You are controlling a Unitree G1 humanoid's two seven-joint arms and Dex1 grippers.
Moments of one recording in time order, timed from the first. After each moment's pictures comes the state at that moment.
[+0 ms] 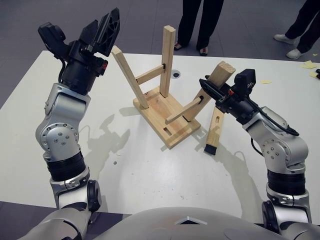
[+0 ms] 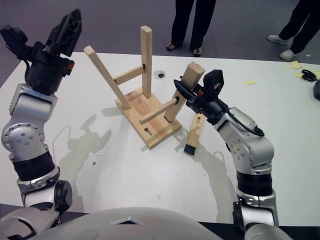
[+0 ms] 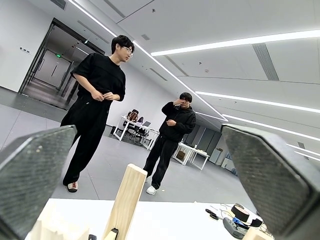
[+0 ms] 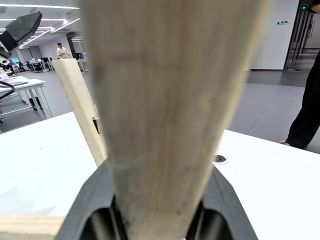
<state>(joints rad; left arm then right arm) -0.39 0.29 0.30 -0.36 -1.05 0.52 -0.16 -0.19 -0.46 -0.06 -0.41 0.66 0.61 0.41</state>
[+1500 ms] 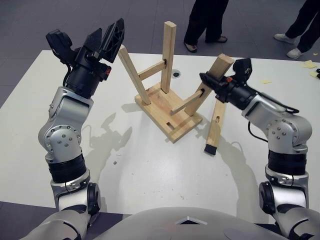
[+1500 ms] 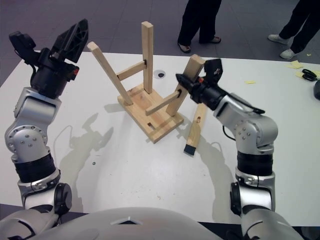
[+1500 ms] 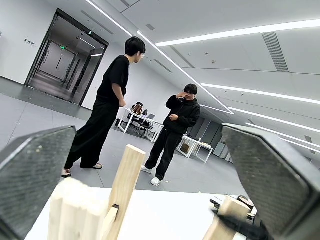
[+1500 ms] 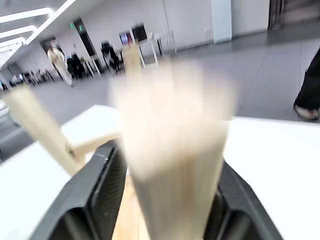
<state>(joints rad) -0.37 0.29 0.28 -0.36 -1.02 0.53 -0.17 -0.52 -0.43 -0.21 -0.19 0.83 0.84 0.27</state>
